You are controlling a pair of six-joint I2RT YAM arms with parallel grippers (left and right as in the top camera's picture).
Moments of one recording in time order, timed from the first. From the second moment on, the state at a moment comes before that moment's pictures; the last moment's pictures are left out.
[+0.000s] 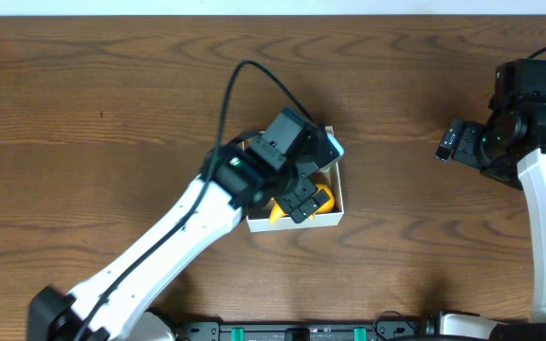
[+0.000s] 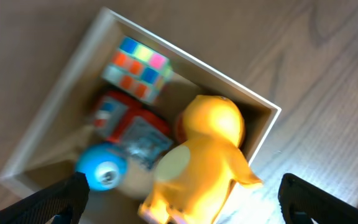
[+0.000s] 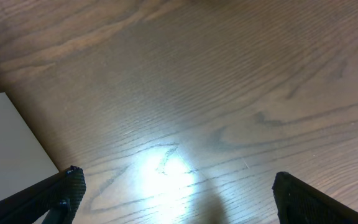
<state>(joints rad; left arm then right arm) -0.73 1.47 1.32 -0.88 0.09 0.22 -0.09 1.45 1.45 -1.31 0.10 0.35</state>
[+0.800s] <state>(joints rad) -0.73 1.61 1.32 -0.93 0.04 0.22 -0.09 1.45 1.39 -1.30 0.10 0.35</state>
